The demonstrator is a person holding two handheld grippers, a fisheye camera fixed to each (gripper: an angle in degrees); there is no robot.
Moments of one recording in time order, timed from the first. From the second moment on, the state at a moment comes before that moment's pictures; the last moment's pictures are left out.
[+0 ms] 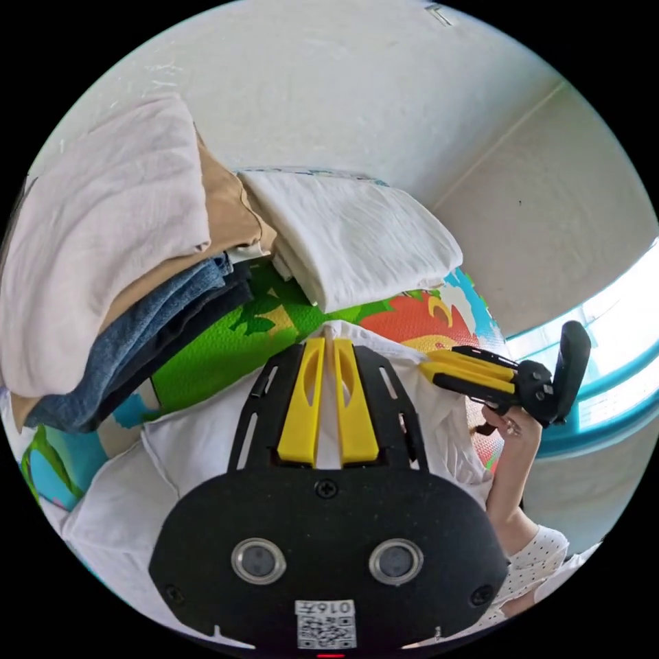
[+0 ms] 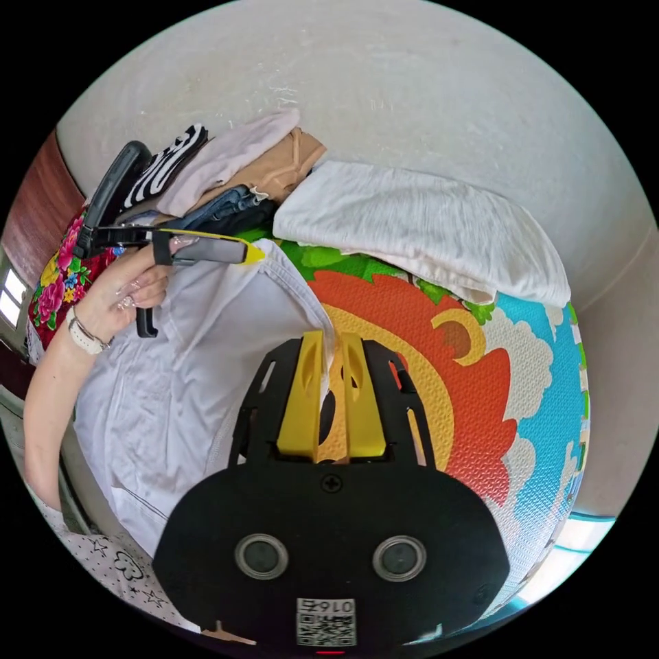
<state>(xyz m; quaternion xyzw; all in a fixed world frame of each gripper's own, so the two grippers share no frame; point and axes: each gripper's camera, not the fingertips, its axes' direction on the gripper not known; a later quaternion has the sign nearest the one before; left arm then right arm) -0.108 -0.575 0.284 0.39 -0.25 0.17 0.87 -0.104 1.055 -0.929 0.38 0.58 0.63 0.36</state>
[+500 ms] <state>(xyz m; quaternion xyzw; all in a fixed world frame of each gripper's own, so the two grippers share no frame) 0.013 -0.564 0.313 0.37 -0.41 0.21 0.80 -0.150 1.067 -0.902 0.38 0.58 0.65 0.32</state>
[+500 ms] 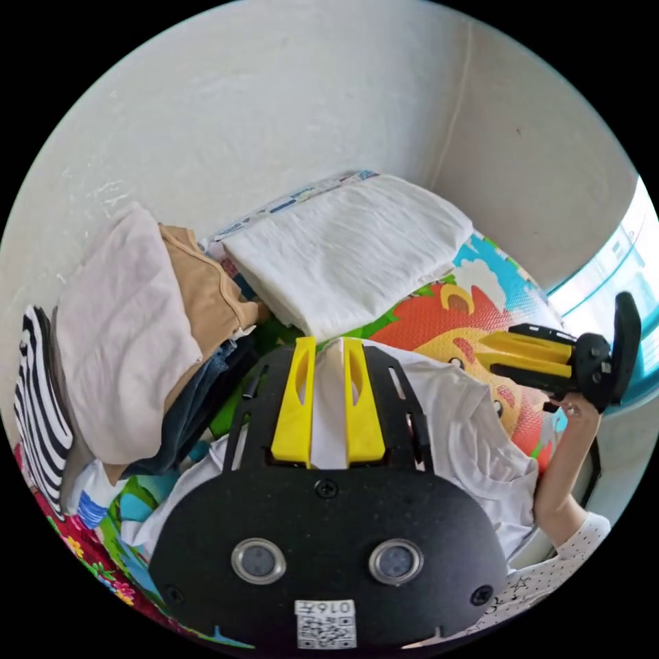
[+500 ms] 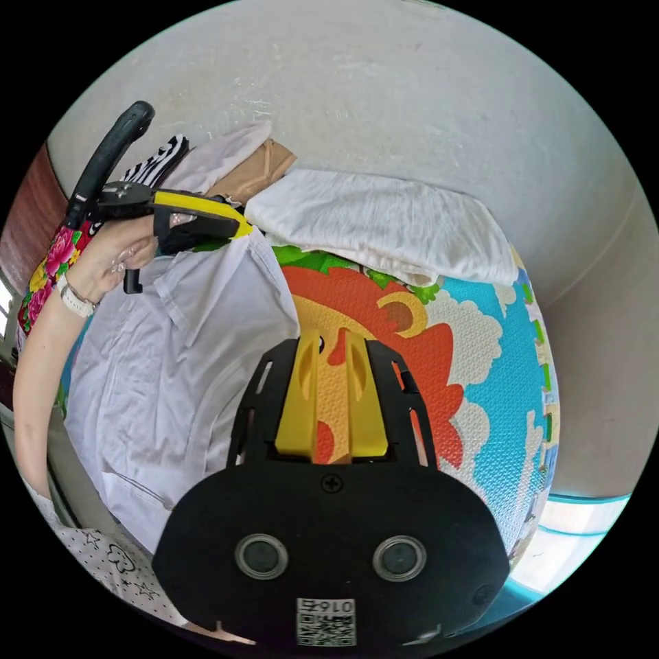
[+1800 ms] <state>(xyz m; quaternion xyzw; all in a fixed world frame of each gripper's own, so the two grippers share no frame) 0.128 -0.224 0.360 0.35 -0.28 0.35 0.82 -0.279 0.960 -0.930 0.34 0.57 0.64 0.39</state>
